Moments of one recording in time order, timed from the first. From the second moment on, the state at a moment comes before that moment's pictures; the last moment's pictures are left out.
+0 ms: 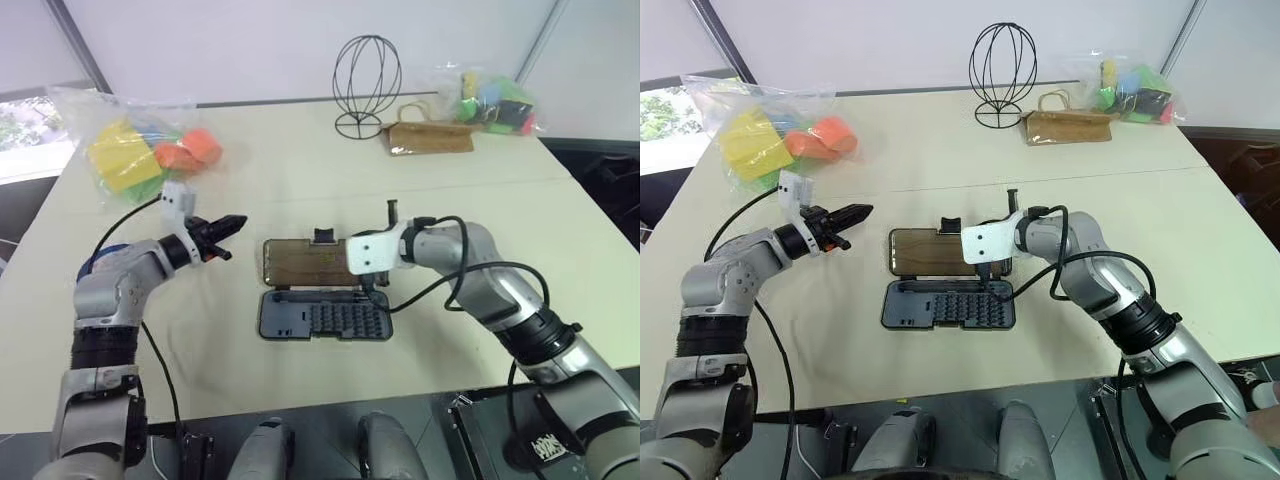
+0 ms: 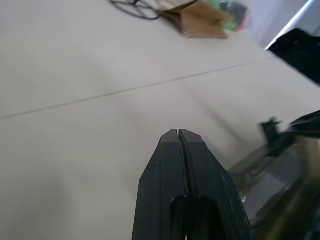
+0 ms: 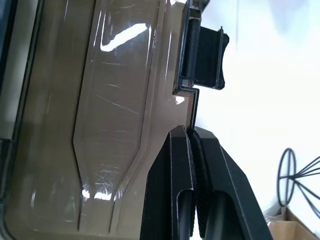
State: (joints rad) left arm -0.55 0.52 0.16 0.28 -0.49 0.60 -0.78; right arm -0.69 -0.64 0.47 -0.10 -0.49 0.18 0.87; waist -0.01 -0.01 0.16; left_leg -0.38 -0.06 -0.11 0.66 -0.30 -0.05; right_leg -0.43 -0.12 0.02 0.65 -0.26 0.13
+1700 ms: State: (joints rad) left arm -0.56 0.64 -0.07 0.06 -0.47 0.70 -1.25; right arm -0.57 -0.95 0.03 -0.41 -0.01 0.73 1.17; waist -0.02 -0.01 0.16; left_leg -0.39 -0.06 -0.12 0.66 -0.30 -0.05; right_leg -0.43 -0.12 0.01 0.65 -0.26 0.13
